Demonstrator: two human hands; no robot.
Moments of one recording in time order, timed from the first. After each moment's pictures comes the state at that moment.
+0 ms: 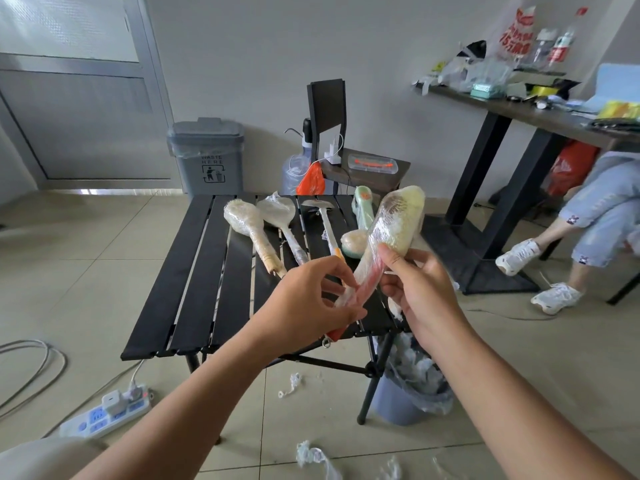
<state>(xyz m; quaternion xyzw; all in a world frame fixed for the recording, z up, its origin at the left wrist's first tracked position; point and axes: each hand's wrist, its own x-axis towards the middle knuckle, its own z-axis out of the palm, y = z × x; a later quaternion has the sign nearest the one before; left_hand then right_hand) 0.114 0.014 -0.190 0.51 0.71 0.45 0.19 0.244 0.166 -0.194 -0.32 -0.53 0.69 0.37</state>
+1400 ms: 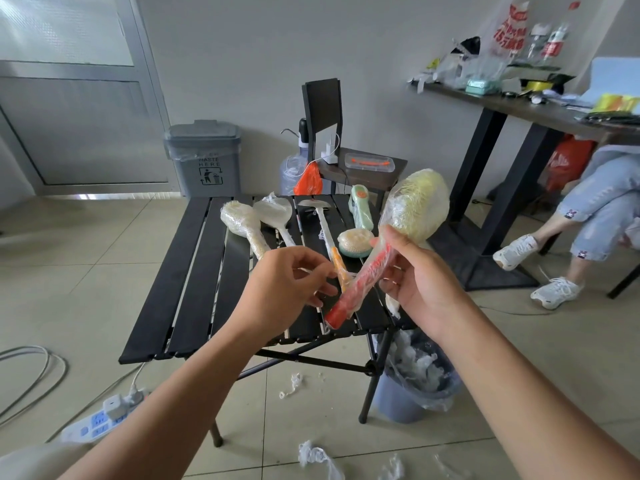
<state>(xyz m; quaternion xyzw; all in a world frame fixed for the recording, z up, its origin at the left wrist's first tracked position) 0.105 0.008 -0.180 0.43 0.70 0.55 0.18 0.254 0.167 -0.171 -0.26 -0.51 0.77 0.29</state>
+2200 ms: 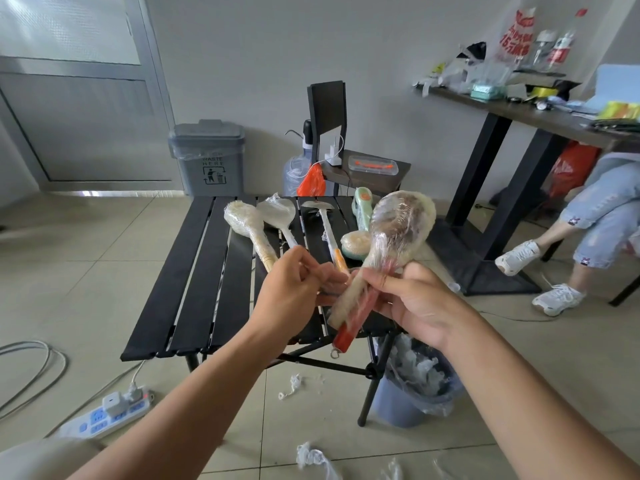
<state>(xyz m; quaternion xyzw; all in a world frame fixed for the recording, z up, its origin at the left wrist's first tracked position) 0.118 0.017 -0.189 0.34 0.66 0.63 0.23 0.252 0.166 -0.183 -0.24 -0.54 0.78 0.19</state>
